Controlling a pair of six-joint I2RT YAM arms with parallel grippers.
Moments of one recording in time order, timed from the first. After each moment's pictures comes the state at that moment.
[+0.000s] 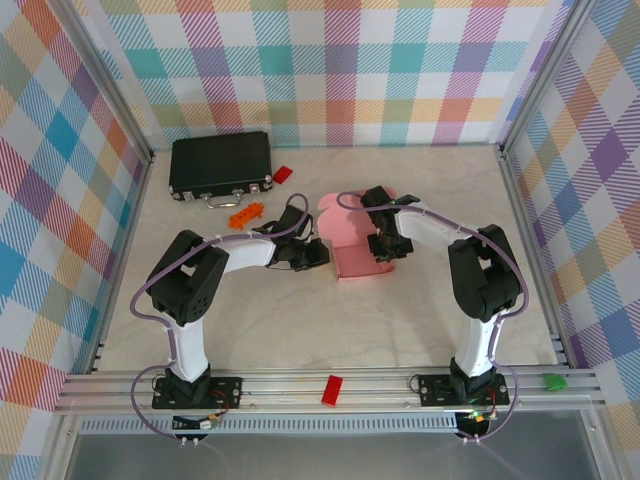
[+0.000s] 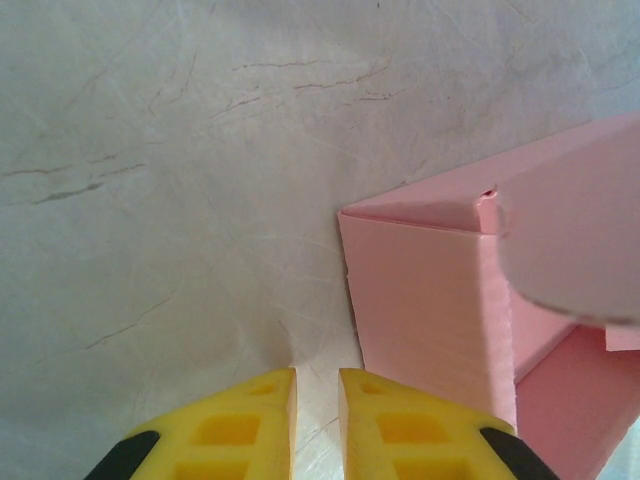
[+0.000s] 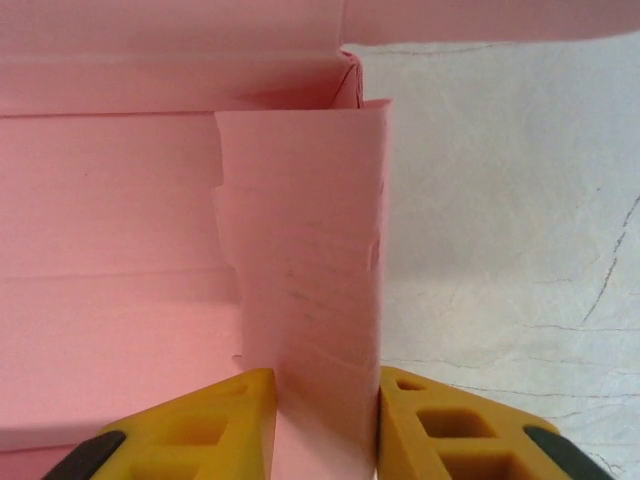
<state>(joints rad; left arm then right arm) -0.57 1.90 1.09 -0.15 0.36 -0.72 0.50 1.87 1.32 -0.90 0.15 0.31</state>
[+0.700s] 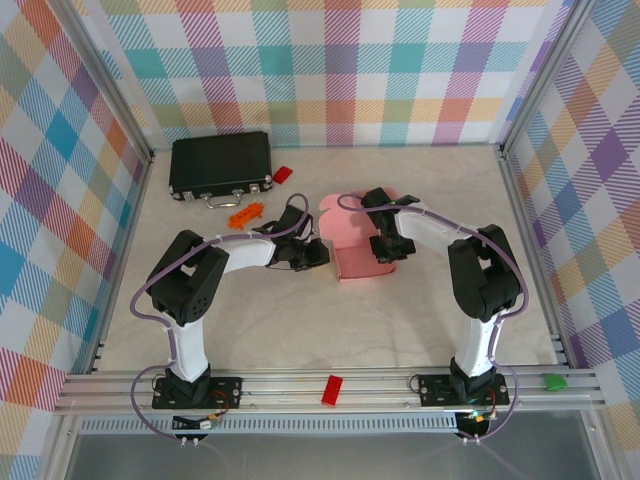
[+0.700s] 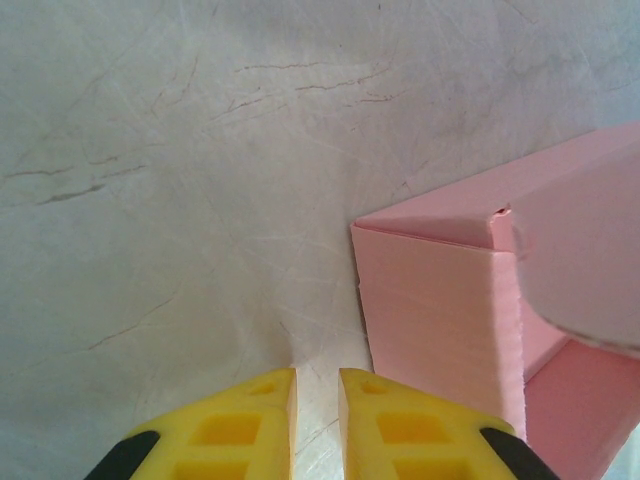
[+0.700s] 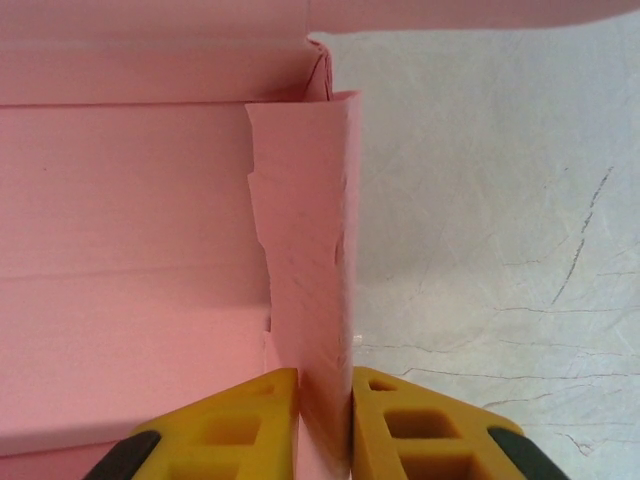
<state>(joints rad) -0.57 1.90 1.09 -0.15 0.35 -0.72 0.50 1.87 1.31 -0.92 0.19 0.31</state>
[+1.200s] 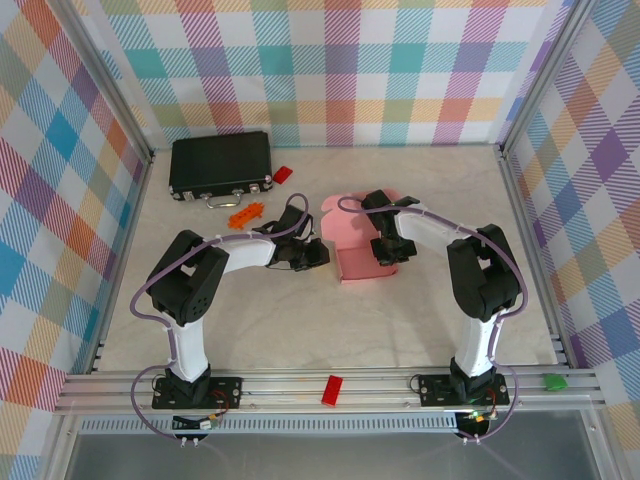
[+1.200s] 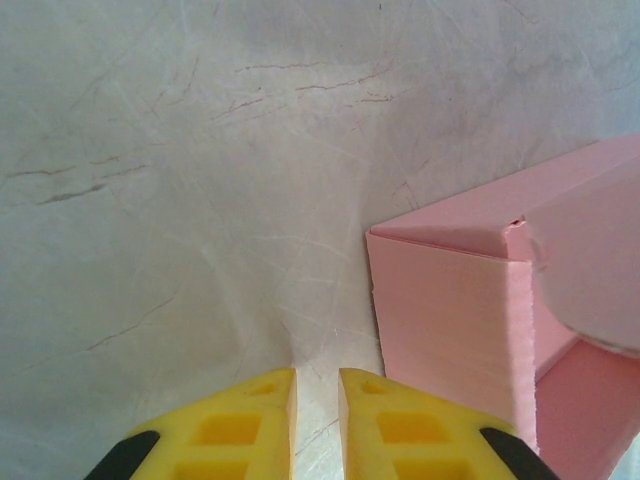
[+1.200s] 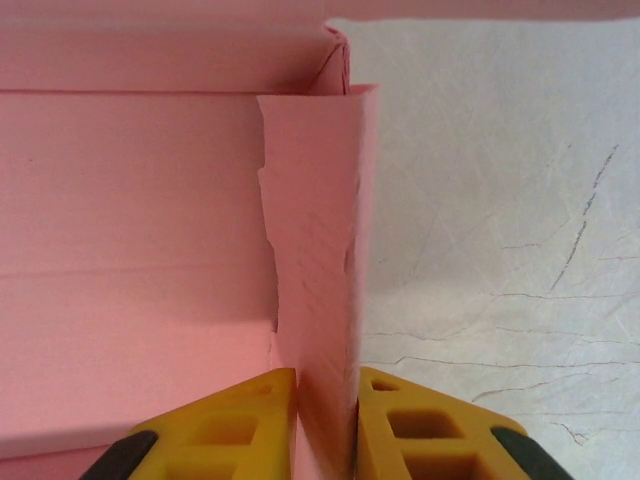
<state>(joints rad) -0.57 1.90 1.09 -0.15 0.35 -0.72 0.50 1.87 1.30 -0.93 0.20 0.30</state>
